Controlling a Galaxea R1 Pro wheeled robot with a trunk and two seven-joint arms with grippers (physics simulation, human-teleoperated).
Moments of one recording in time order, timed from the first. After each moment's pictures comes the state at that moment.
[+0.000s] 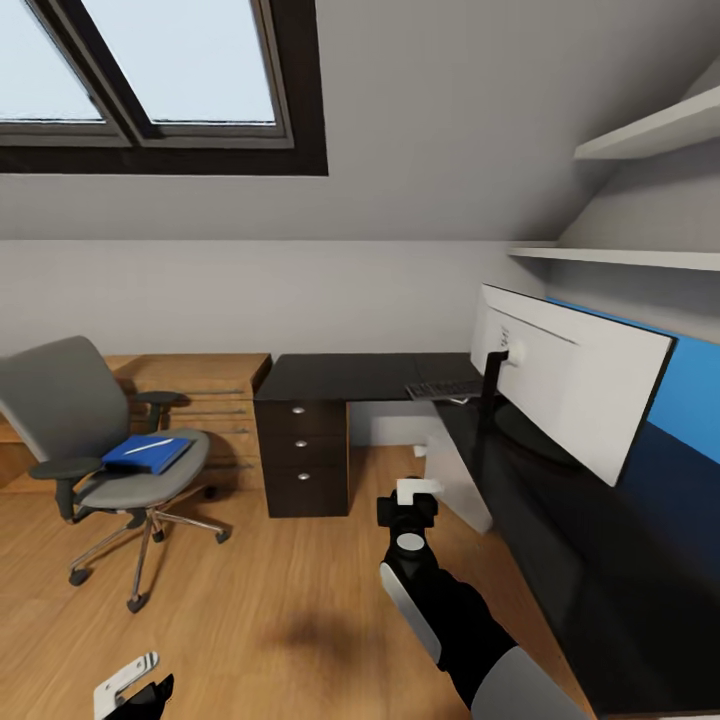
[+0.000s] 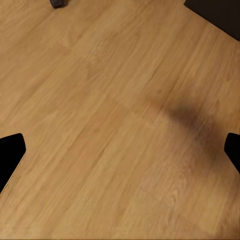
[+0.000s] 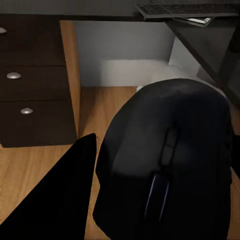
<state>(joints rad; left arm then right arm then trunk) -0.15 0.17 0.10 -0.73 0.58 0.10 0.11 -0.57 0.16 0.53 -0.97 -0.30 0.25 -0.63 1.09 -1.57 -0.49</state>
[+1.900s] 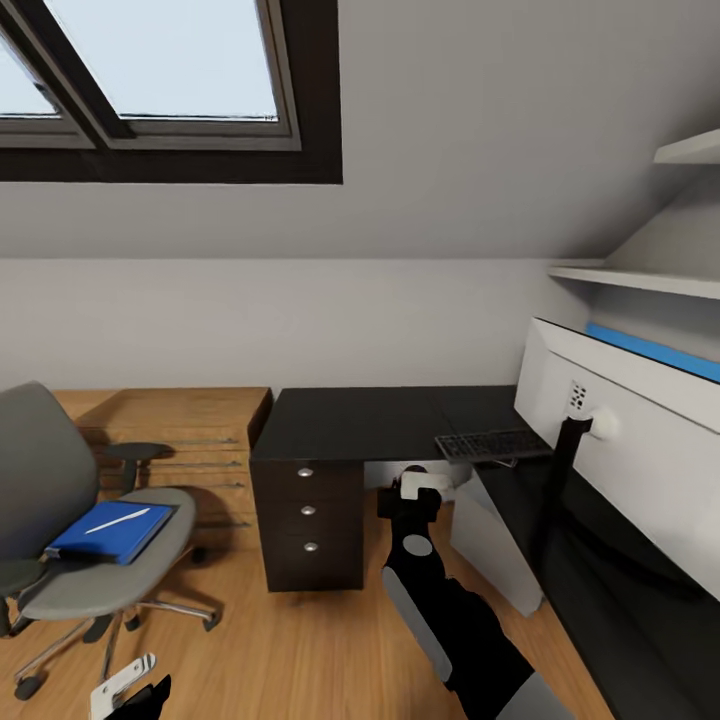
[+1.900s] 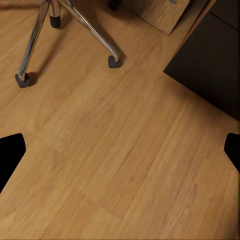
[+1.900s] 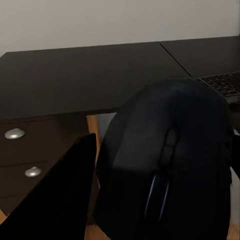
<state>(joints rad) -0.15 0.17 0.10 -0.71 0.58 0.06 0.11 -0.50 0.14 0.53 -1.18 -0.30 0.27 -0.66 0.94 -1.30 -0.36</state>
